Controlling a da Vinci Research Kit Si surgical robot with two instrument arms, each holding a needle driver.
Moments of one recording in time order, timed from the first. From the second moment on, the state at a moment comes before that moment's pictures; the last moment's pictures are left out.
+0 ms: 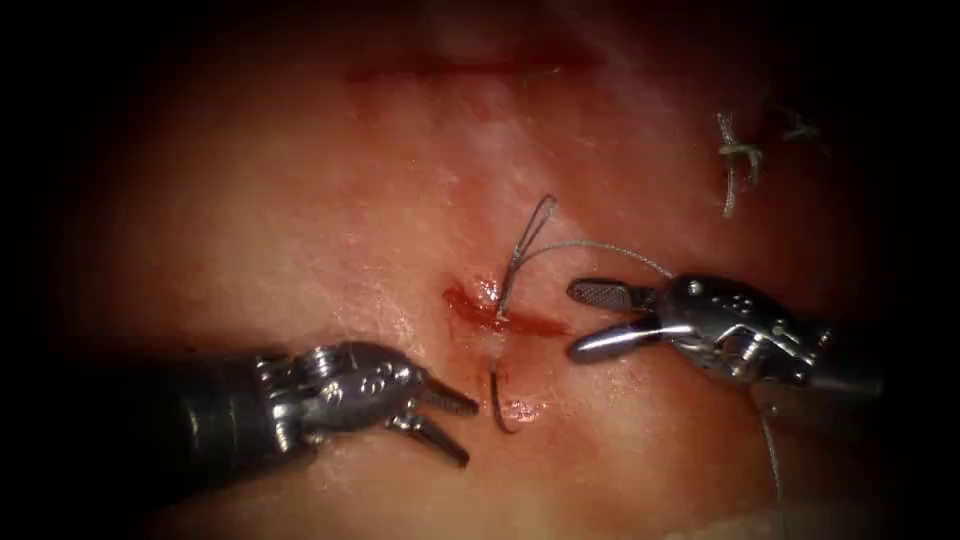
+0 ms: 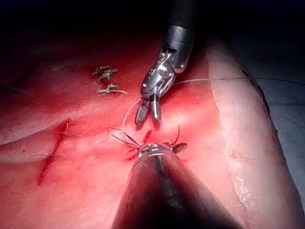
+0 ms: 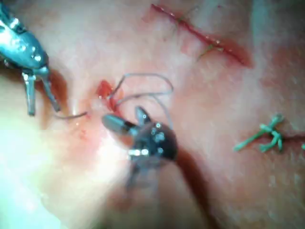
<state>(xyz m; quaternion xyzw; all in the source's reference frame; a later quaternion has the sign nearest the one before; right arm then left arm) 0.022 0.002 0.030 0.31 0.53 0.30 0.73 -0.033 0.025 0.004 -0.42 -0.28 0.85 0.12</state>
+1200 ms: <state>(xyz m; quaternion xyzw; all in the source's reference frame) 0.023 0.000 0.030 0.30 0.54 0.30 0.73 -0.035 0.023 0.006 -0.47 -0.29 0.81 0.17</state>
